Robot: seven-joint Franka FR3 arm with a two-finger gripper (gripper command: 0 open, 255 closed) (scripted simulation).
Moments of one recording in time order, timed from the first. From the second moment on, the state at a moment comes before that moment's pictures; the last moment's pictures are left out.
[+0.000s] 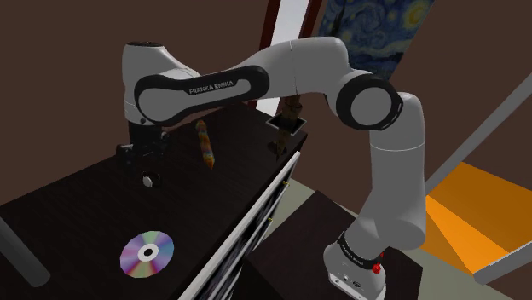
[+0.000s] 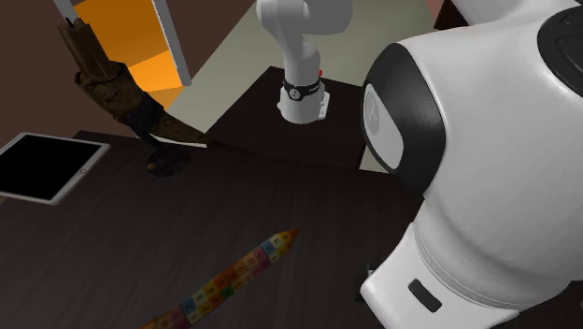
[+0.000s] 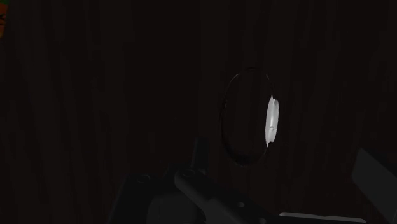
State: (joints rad) arm 0.29 0.54 0.34 -1.50 -0.08 2.04 0.38
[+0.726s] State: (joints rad) arm 0.29 0.56 0.34 -1.52 -0.09 2.08 0.39
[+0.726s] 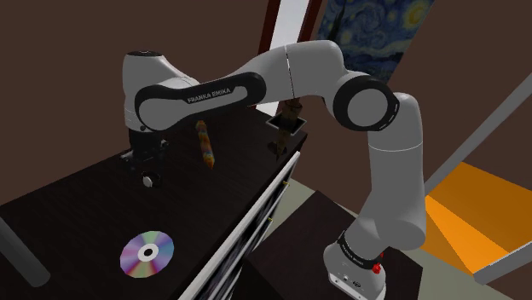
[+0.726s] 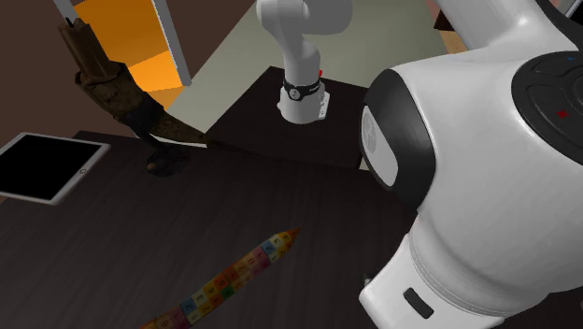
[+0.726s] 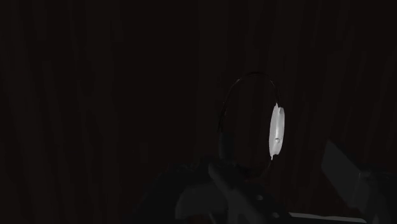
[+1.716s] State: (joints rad) arm 0.29 0.54 0.35 -1.49 -0.08 2.02 0.39
